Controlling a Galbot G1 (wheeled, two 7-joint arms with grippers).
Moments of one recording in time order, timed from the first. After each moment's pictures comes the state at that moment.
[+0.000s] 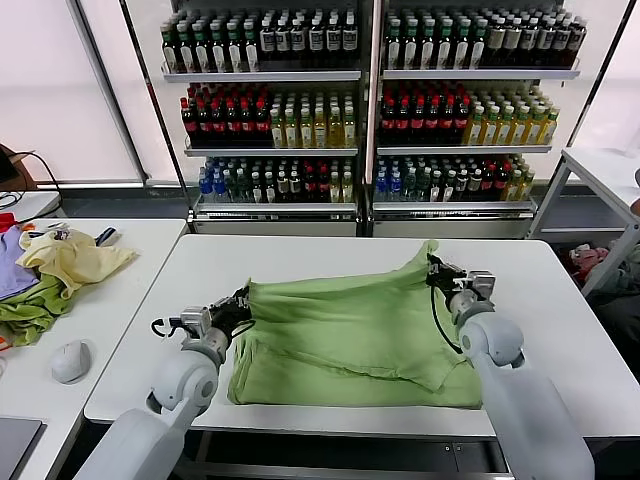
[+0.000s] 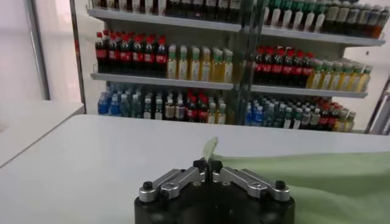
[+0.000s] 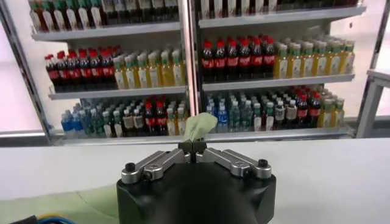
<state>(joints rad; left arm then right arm) 0.95 -1.06 -0.18 -1.78 -0.72 0.41 -0.32 -0.87 1.15 0.38 1.67 0.55 -0.41 0.10</state>
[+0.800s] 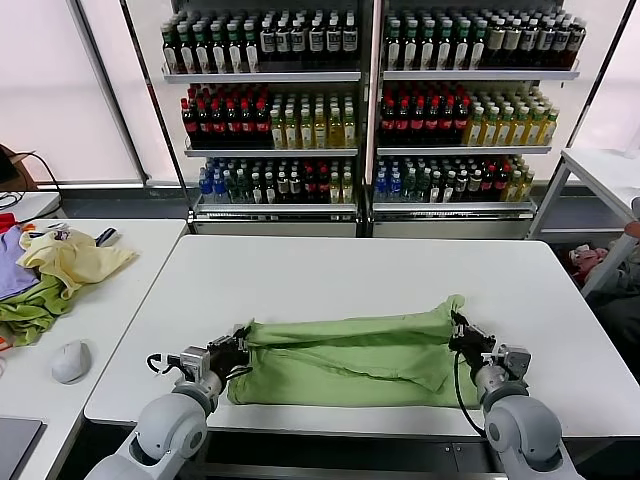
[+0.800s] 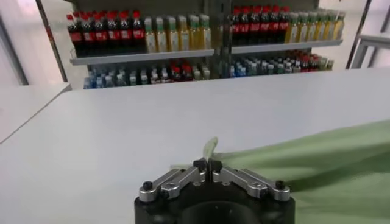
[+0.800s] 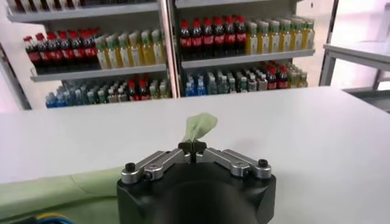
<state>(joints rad) 1.13 -1.01 -0.18 -1.88 -0.57 0.47 -0.25 -1.26 1.21 0.53 1.94 0.46 -0.45 0.13</state>
